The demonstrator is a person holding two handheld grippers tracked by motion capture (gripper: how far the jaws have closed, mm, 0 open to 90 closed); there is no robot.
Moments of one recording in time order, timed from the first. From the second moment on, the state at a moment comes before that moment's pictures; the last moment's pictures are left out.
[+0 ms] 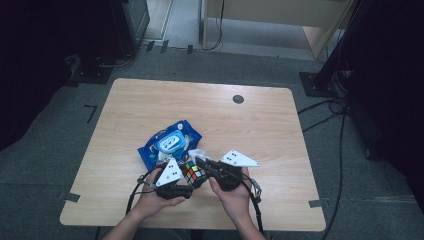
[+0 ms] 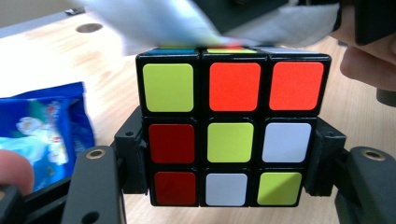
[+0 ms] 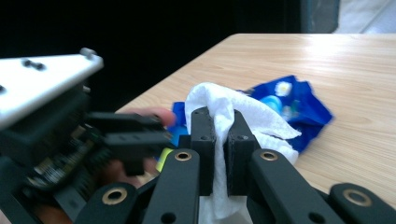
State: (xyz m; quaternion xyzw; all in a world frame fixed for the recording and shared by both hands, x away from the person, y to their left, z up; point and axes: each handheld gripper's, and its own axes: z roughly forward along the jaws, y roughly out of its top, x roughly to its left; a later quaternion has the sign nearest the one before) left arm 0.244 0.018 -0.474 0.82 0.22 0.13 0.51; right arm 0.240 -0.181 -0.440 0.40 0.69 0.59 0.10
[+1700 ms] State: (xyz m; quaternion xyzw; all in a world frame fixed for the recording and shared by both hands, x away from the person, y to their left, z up) left arm 0.260 0.044 -0.468 0.79 0.28 0.17 0.51; right arm 0.238 -0.174 -0.430 0.48 0.67 0.57 0.05
